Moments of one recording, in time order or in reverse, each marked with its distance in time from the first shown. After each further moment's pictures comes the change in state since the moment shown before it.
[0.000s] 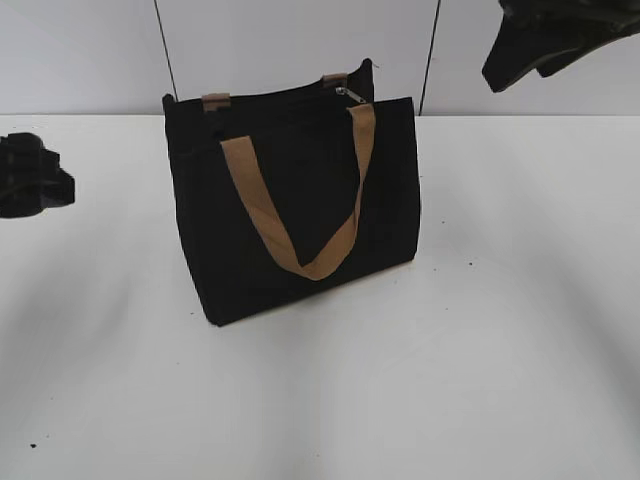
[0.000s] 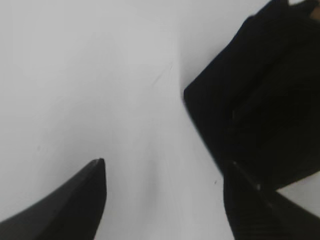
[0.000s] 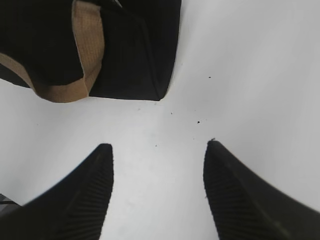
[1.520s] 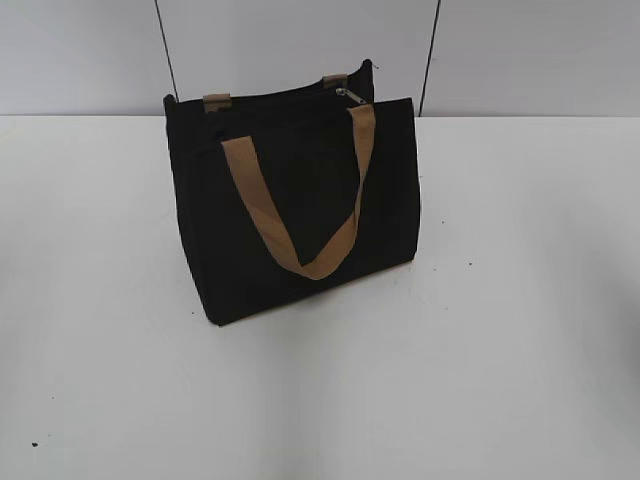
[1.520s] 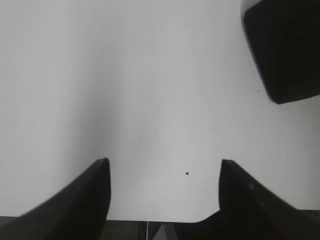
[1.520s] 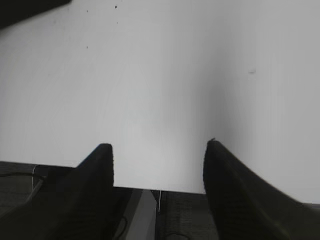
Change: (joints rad) left arm 0.427 -0.209 -0.344 -0.446 0.830 0.661; right arm -0.279 -0.484 0.455 -0.071 0.096 0.175
